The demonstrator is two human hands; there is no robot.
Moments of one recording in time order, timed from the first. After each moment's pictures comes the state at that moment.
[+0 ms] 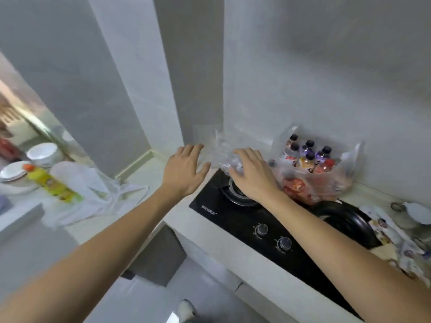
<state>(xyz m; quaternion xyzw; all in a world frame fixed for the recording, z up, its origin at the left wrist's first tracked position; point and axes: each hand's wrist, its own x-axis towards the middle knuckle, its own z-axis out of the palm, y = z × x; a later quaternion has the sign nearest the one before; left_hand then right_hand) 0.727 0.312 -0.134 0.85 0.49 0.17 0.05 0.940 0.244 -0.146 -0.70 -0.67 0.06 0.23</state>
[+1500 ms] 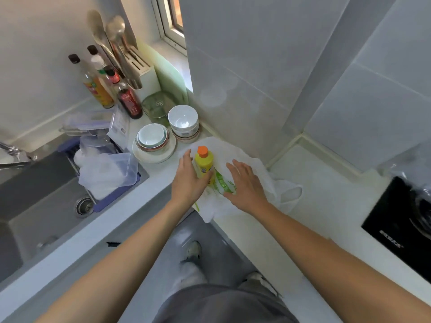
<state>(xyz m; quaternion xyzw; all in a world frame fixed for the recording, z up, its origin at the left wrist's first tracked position) 0.162 0.531 -0.289 0.60 0.70 0.24 0.30 0.357 0.515 -0.326 -0.63 -0.74 0.20 0.05</state>
